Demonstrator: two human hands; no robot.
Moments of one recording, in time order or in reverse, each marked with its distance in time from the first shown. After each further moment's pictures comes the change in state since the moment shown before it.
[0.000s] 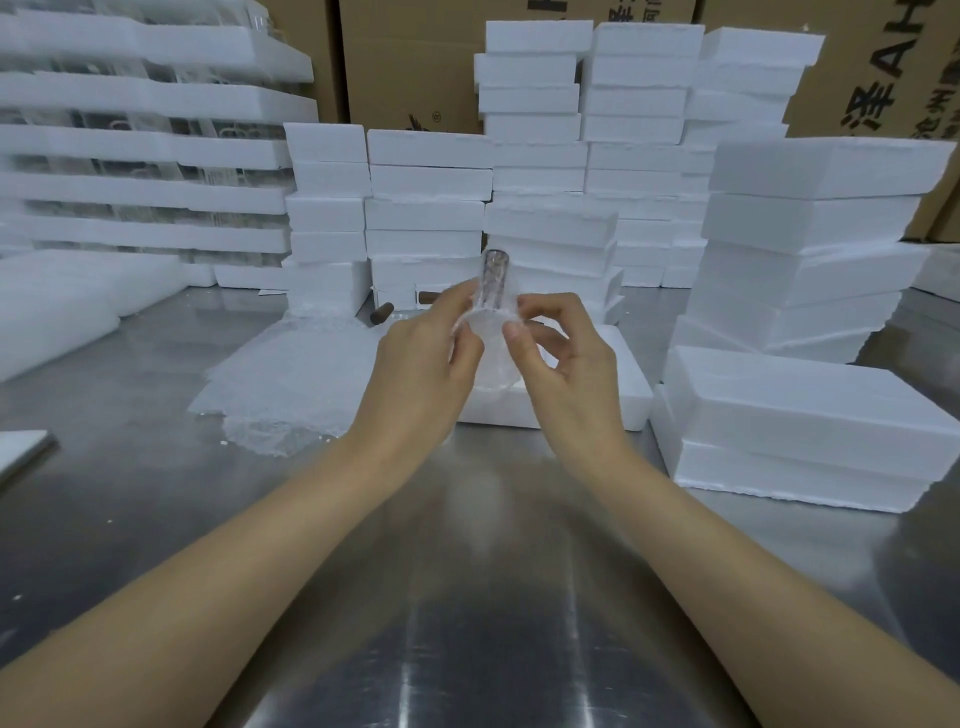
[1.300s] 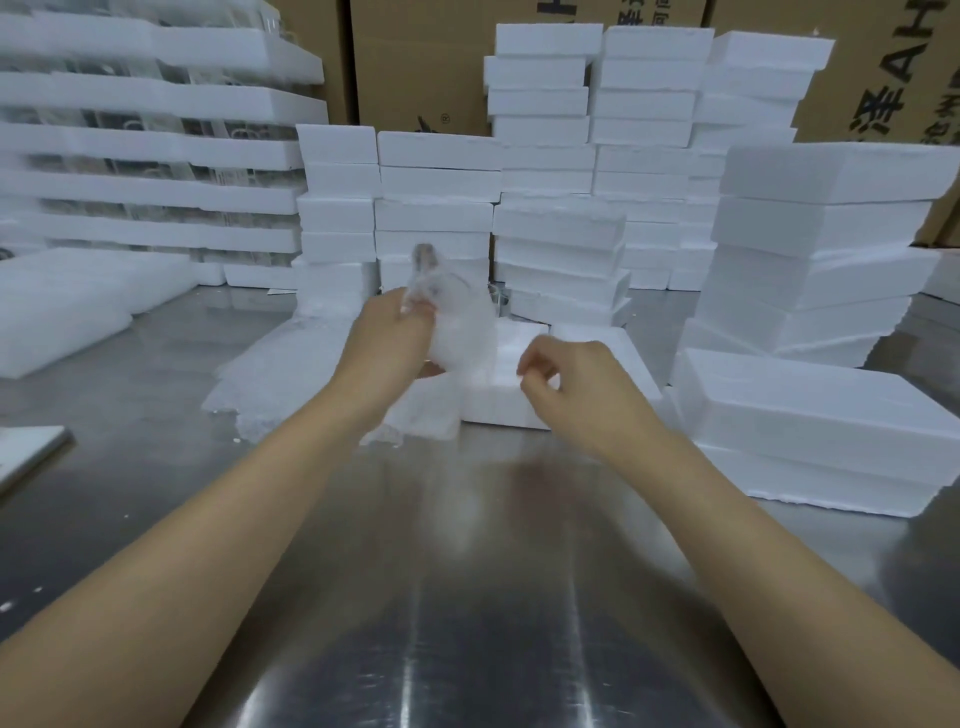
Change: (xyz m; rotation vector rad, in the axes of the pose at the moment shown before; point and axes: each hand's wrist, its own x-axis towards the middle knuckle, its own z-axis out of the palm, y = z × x) left_hand 0.026 -0.020 -0.024 -0.361 -0.078 -0.541; right_hand 0.011 0.011 -0.022 -0.749 -0.363 0.065
